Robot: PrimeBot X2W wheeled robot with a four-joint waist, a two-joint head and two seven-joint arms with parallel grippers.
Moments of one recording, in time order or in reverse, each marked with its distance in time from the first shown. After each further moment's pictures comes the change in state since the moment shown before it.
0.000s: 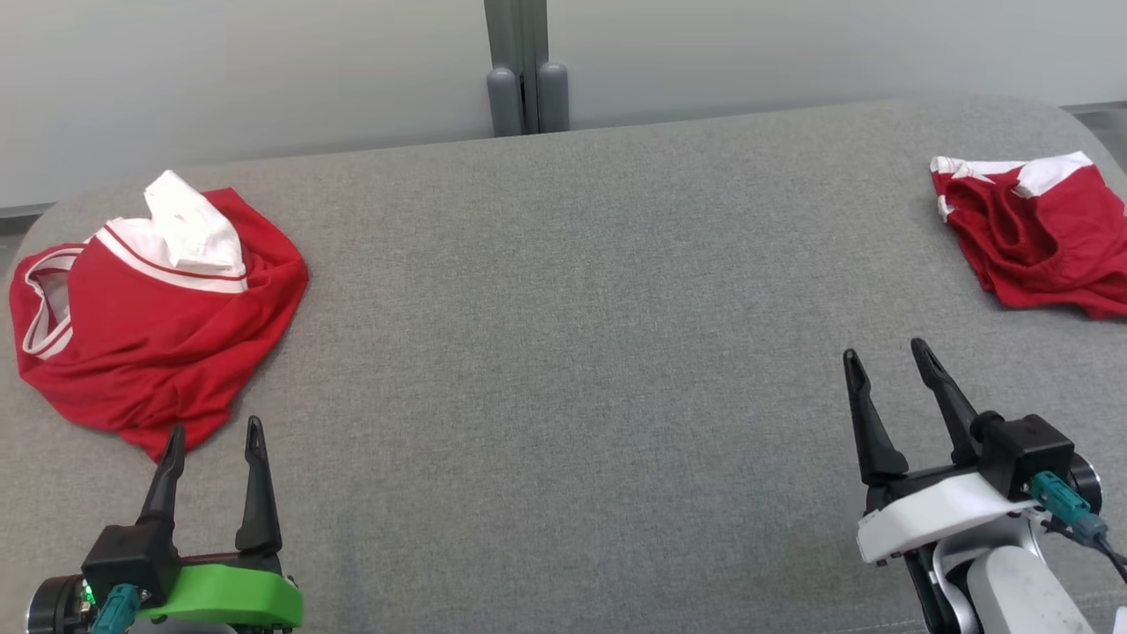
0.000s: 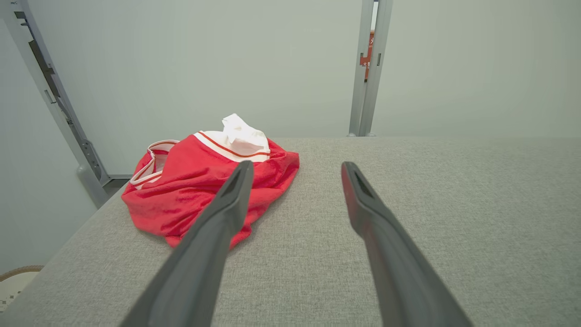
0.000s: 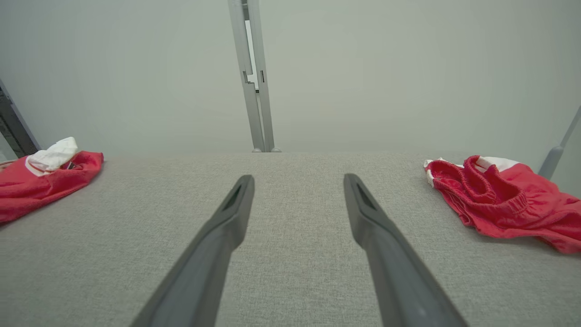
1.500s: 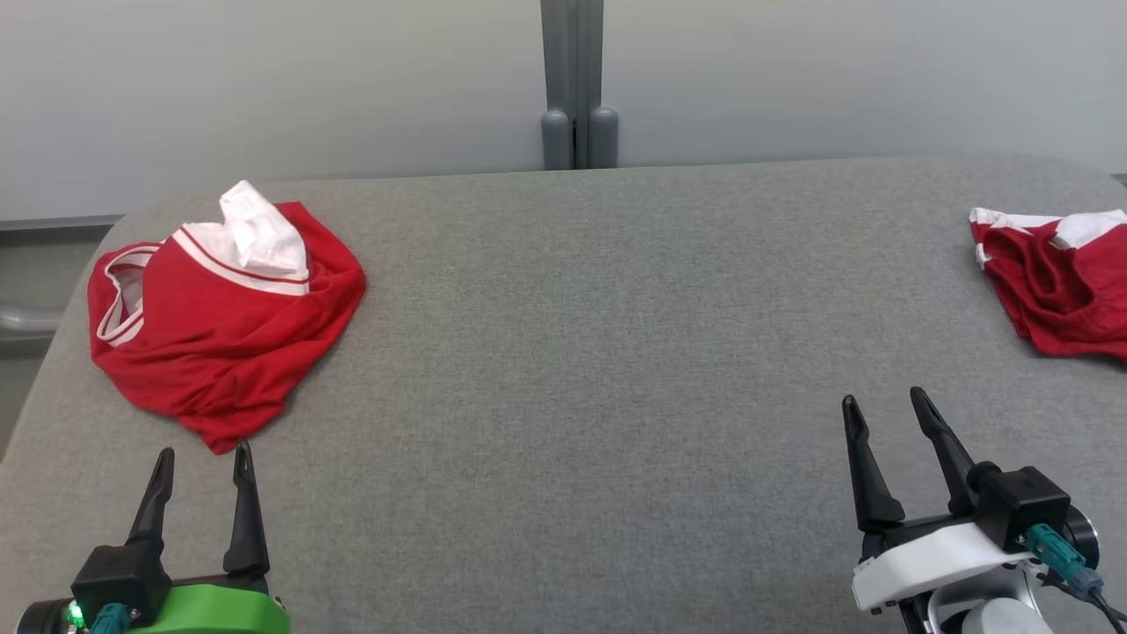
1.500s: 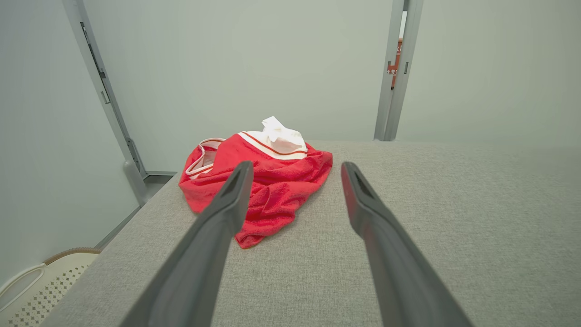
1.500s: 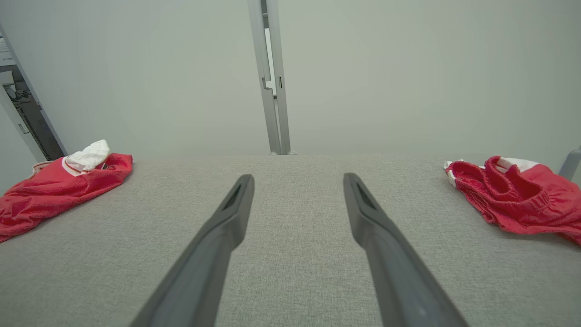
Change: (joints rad) left arm 0.035 0.016 0.015 0.010 0.001 -0.002 0.000; right arm 0.119 0.063 -0.036 -0.065 -0.042 0.000 0.000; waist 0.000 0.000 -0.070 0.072
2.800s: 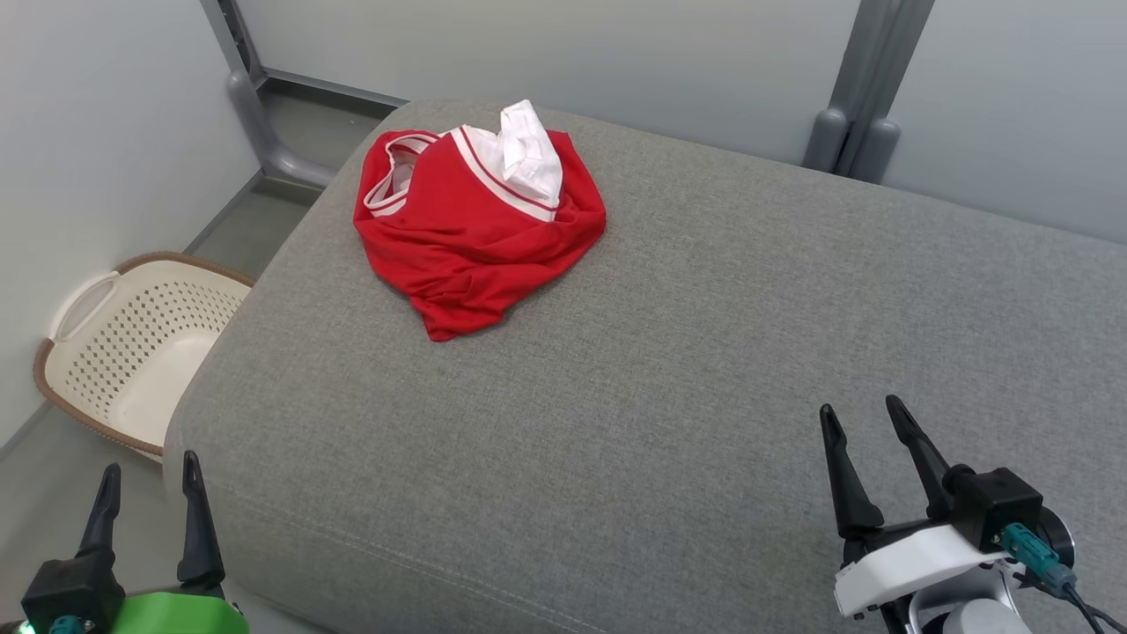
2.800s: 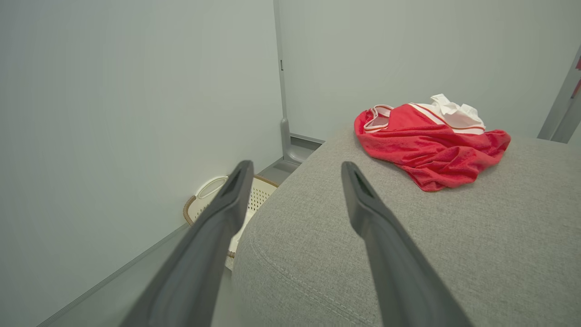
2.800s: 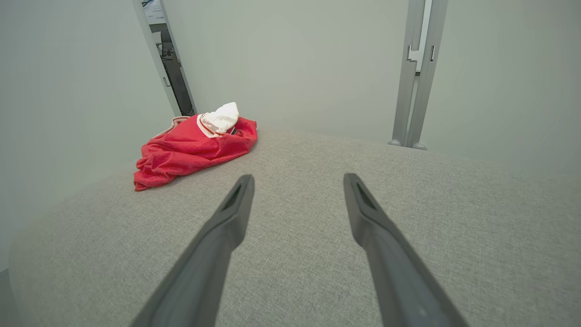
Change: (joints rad) left arm 0.008 0.041 0.043 0.013 -0.028 0.036 0.000; right arm -0.014 0.013 0.028 0.045 0.001 0.000 0.000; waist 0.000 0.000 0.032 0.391
